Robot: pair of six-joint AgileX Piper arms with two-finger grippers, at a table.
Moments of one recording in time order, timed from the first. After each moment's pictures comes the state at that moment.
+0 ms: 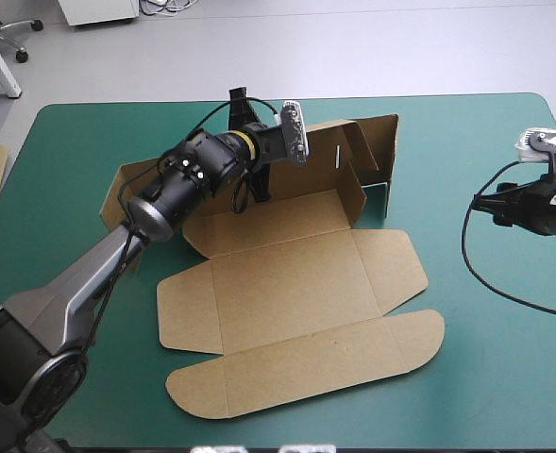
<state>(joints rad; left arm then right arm) -0.66 1.75 -1.72 0.37 0.70 0.69 -0.09 1.16 -1.22 0.06 0.91 -0.03</state>
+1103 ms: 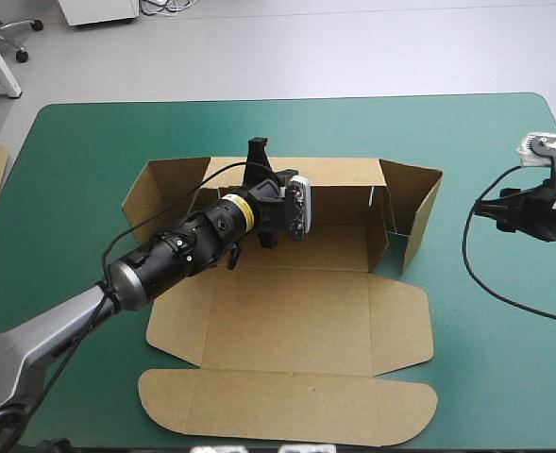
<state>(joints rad) -0.73 1.54 -1.18 0.66 0.10 0.55 -0.09 1.15 -1.22 0.04 0.96 -0.02</state>
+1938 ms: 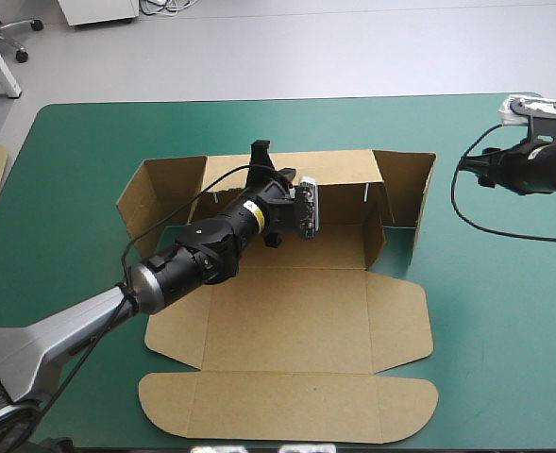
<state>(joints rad) -0.79 1.58 -1.18 1.22 0.27 -0.03 -0.09 1.44 -1.40 0.09 0.85 -0.02</state>
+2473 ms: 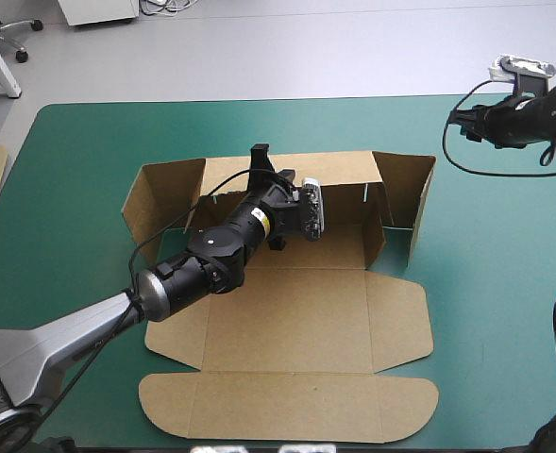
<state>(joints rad) -0.84 1.59 -1.18 1.34 0.37 -0.21 -0.13 1.78 -1.76 0.30 0.88 -0.11</state>
